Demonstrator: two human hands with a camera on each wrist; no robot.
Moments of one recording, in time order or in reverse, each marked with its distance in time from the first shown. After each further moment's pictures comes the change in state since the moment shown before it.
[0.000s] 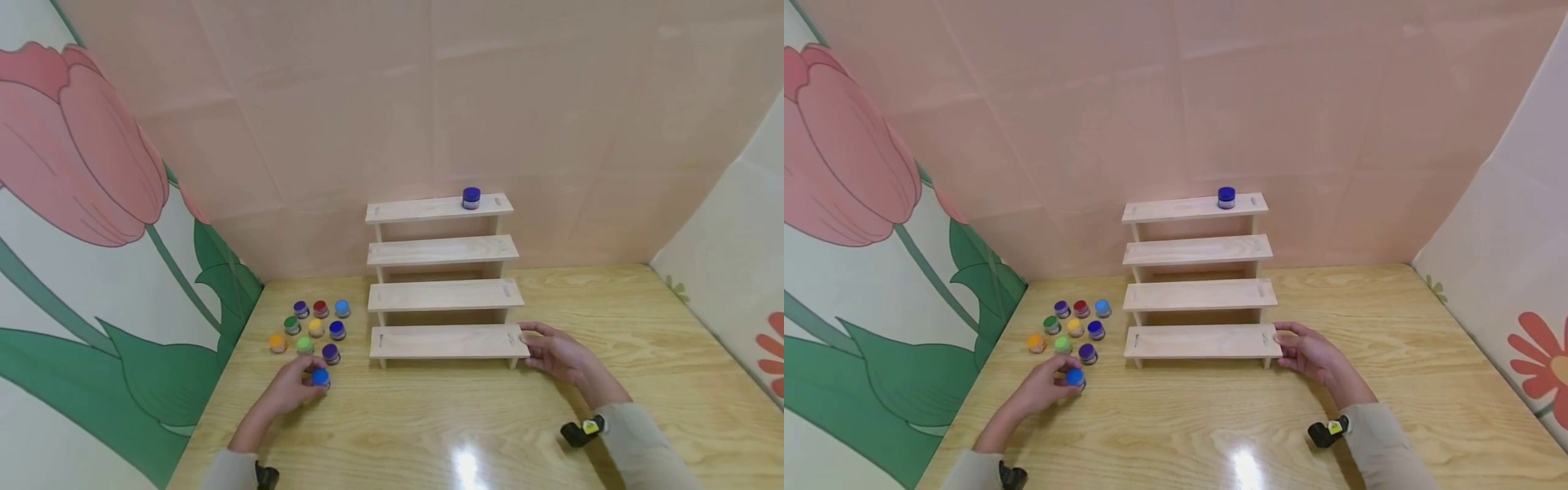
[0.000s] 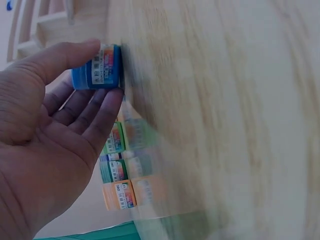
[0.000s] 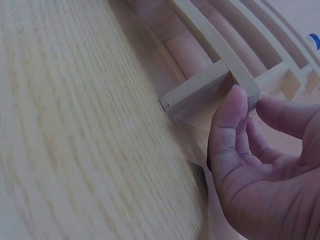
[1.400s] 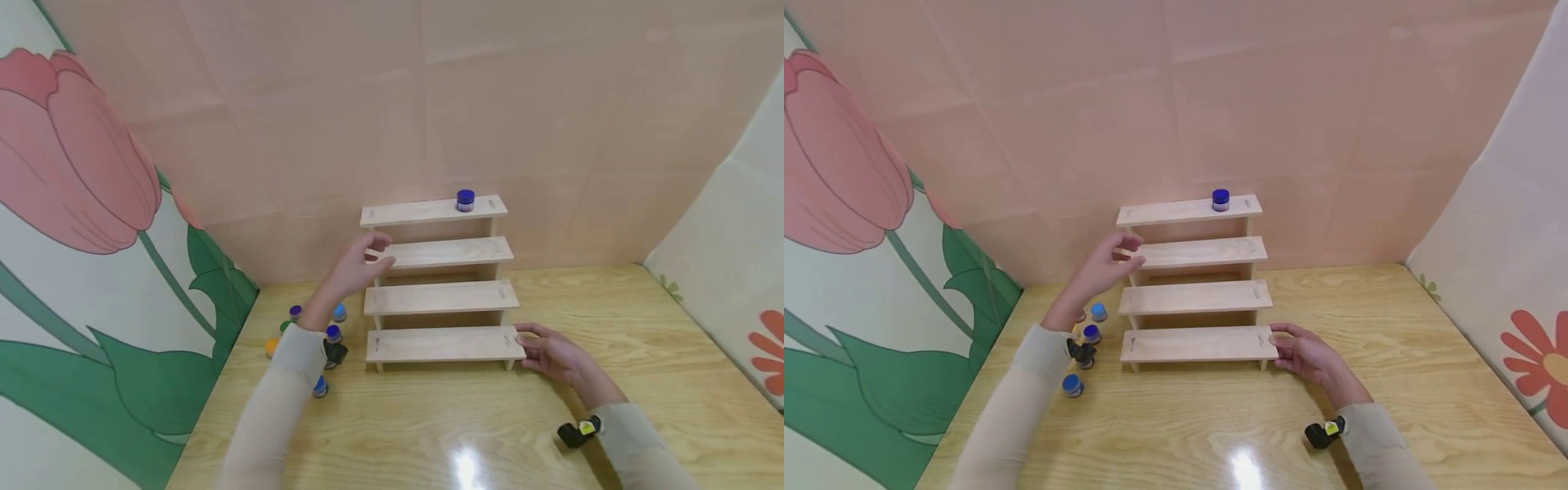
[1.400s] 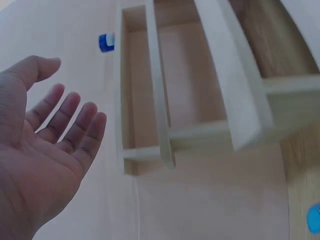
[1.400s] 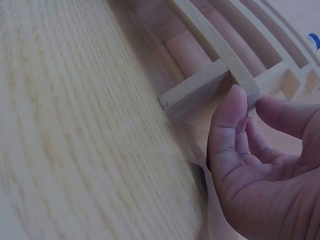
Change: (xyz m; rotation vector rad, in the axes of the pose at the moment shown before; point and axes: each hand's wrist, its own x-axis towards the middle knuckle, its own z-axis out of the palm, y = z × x) left_hand 0.125 0.214 -0.038 -0.088 0.070 0.502; right_hand 0.001 0.002 -0.001 0.023 -0.022 -0.012
